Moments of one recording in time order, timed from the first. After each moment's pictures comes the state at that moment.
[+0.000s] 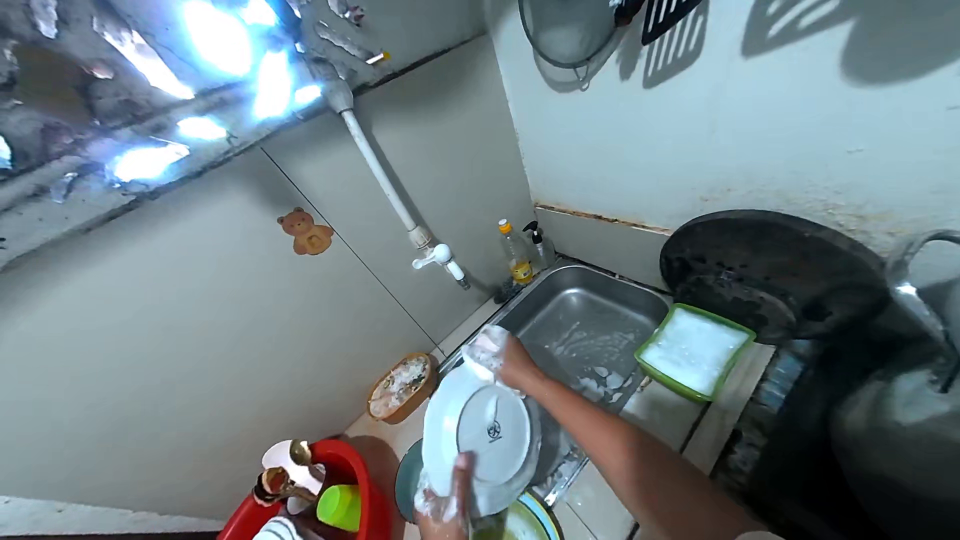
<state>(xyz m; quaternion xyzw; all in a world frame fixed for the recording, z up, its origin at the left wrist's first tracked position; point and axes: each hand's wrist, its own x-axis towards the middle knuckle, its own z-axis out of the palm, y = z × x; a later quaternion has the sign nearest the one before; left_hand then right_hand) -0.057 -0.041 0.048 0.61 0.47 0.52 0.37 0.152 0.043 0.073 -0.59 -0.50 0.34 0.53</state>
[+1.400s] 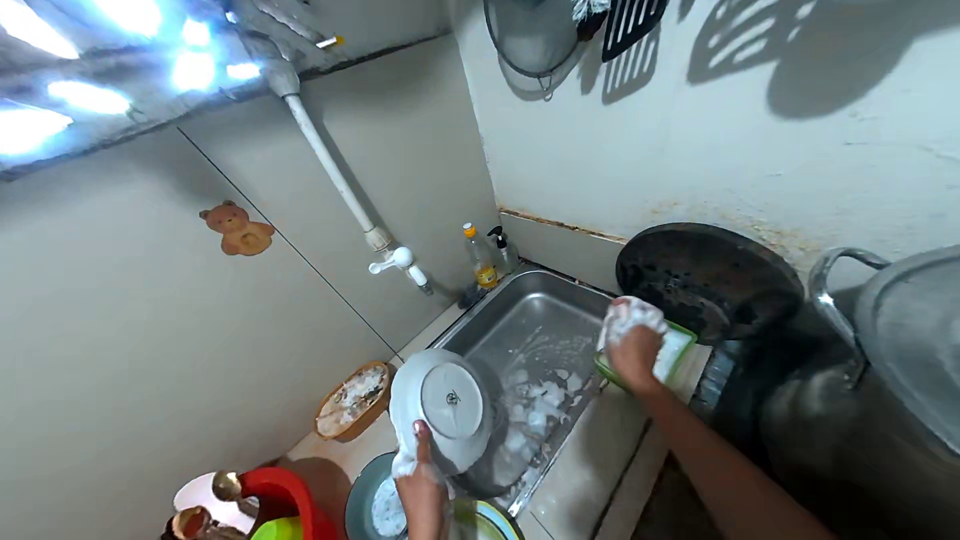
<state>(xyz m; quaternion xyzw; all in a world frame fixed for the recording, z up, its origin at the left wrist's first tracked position) 0.002 0.005 0.035 0.46 0.51 0.54 0.48 0.319 -0.074 0.013 -0.87 -0.24 -0.05 0.43</state>
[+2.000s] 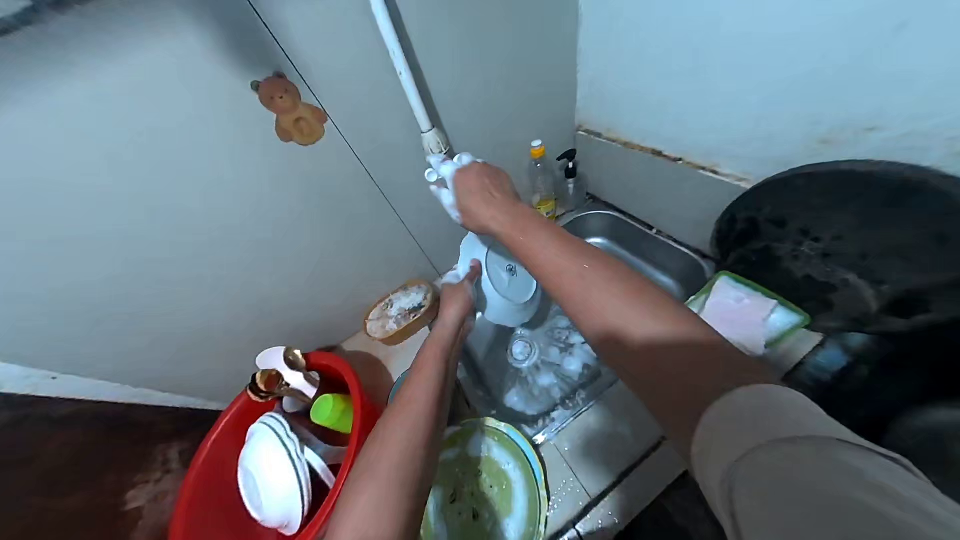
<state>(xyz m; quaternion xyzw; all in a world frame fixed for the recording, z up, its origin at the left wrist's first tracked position) 0.054 0.133 0.073 0.55 0.50 0.38 0.55 0.178 0.144 0.196 -0.66 -0.68 0.01 0.32</state>
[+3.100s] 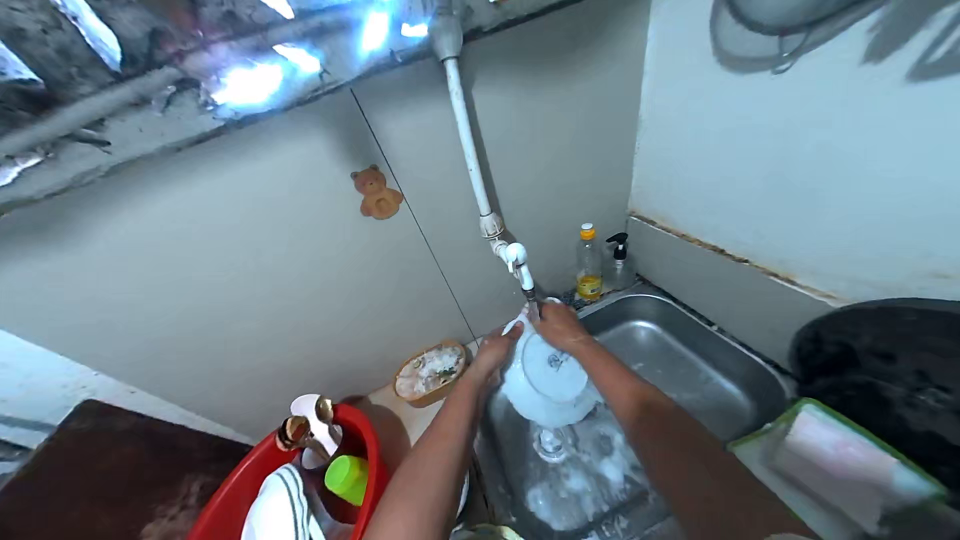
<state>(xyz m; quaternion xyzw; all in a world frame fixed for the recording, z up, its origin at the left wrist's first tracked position) 0.065 0.191 0.077 0.61 0.54 0.22 0.53 0.236 0.185 0.059 -0.68 -0.63 0.23 0.30</state>
